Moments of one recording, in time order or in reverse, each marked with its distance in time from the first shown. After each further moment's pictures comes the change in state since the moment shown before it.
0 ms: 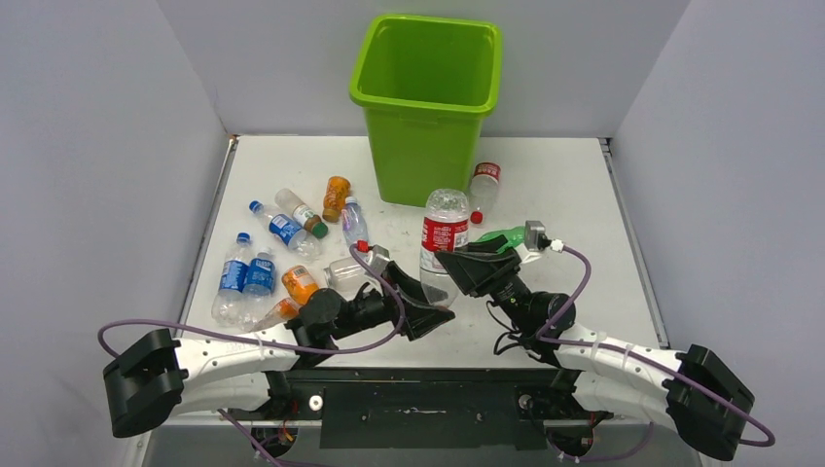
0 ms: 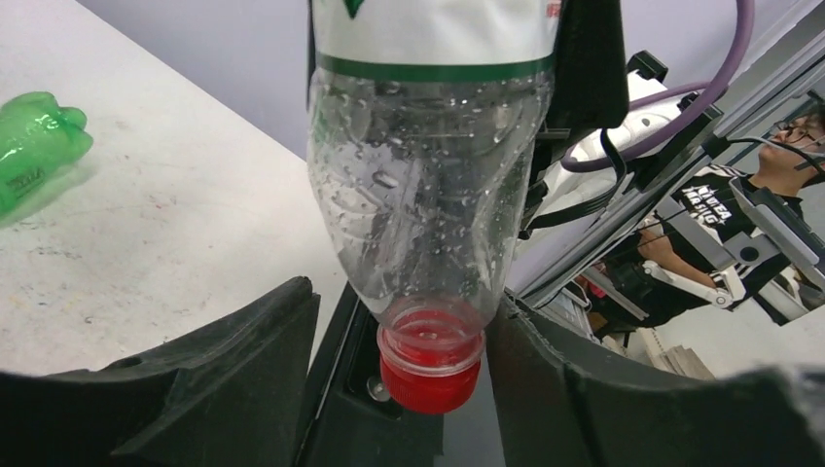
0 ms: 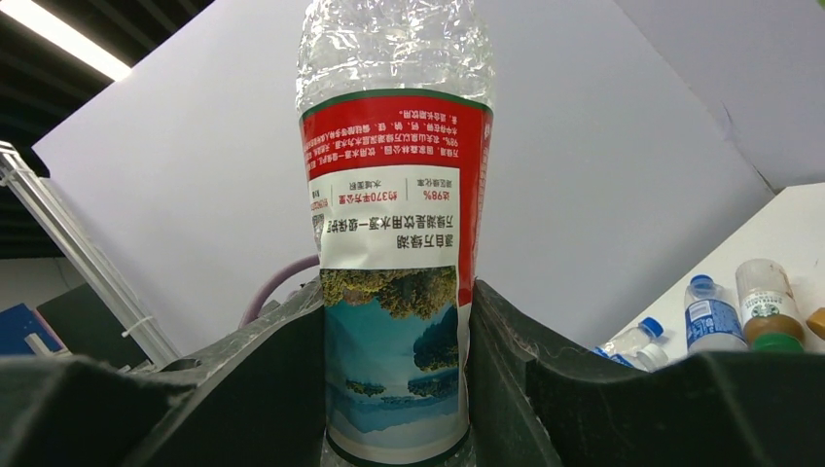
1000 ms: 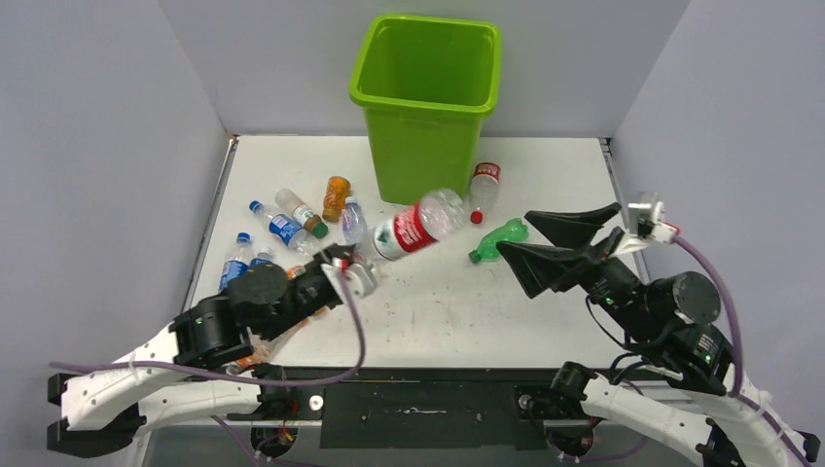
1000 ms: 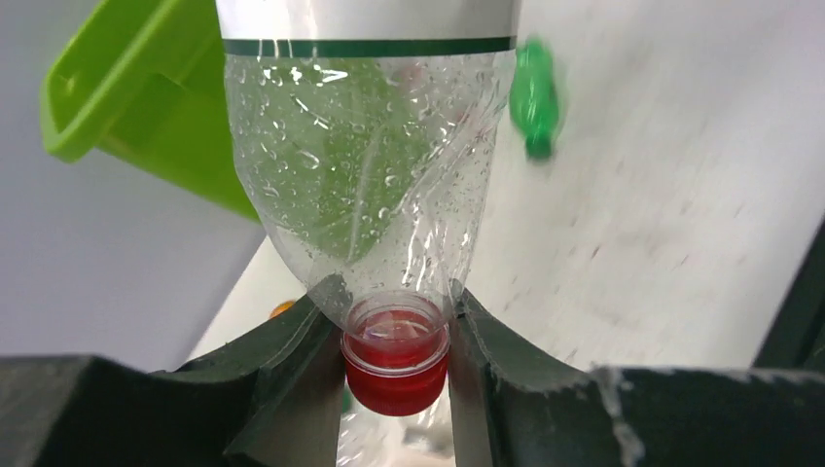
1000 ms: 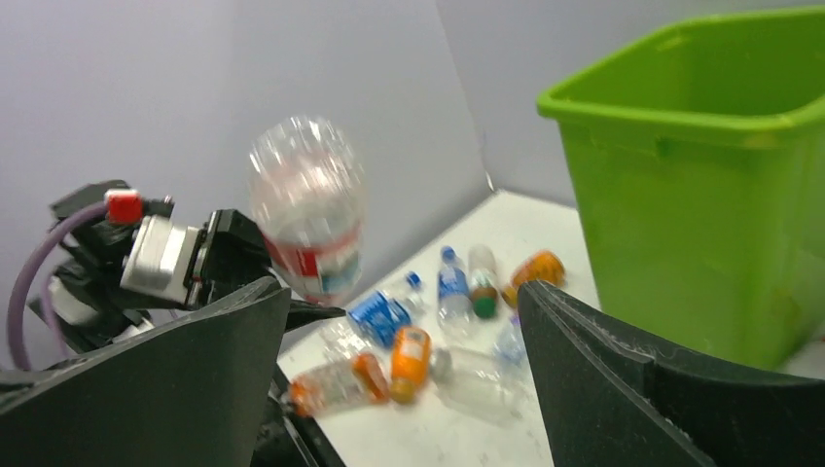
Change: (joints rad) left arm -0.055 -0.354 0.654 -1.347 -0.447 1.098; right arm 0.036 -0.436 0.770 -1.498 0.109 -0.576
